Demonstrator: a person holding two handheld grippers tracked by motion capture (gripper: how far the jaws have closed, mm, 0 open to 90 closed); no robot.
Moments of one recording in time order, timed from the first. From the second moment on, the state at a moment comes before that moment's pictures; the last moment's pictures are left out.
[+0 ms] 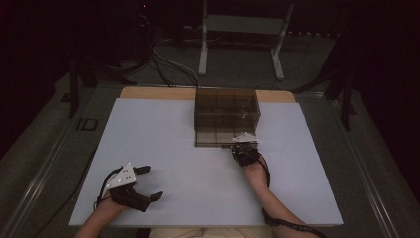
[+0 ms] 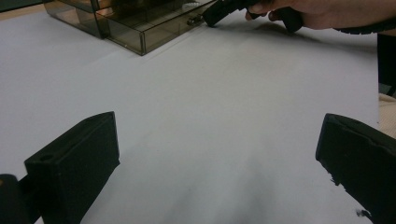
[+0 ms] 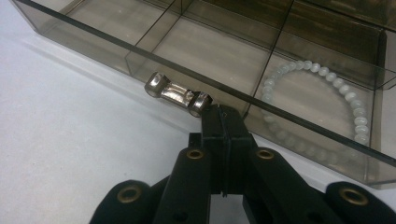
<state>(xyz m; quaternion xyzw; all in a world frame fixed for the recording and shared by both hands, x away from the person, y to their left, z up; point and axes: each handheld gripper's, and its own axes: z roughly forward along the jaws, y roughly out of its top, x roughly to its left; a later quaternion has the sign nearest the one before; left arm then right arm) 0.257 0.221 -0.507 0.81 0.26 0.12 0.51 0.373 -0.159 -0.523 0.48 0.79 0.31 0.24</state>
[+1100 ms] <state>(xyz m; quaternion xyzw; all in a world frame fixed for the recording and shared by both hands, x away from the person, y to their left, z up) 0.257 0.221 -0.507 0.81 0.26 0.12 0.51 0.383 -0.160 -0.523 0.48 0.79 0.30 0.24</state>
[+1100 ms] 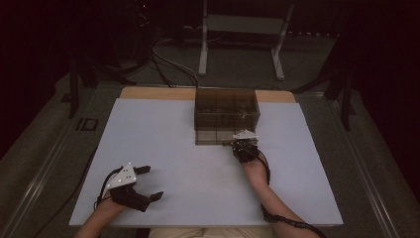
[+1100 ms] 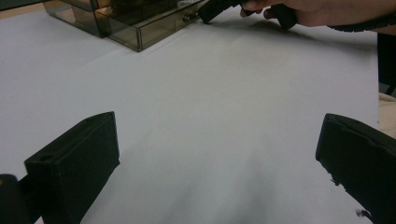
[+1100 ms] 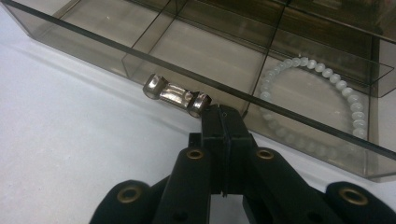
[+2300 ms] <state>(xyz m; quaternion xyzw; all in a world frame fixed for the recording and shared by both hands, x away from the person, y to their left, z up) 0.256 0.221 -0.507 0.81 0.26 0.12 0.51 0.396 -0.159 -0.520 0.49 0.78 0.30 0.24</state>
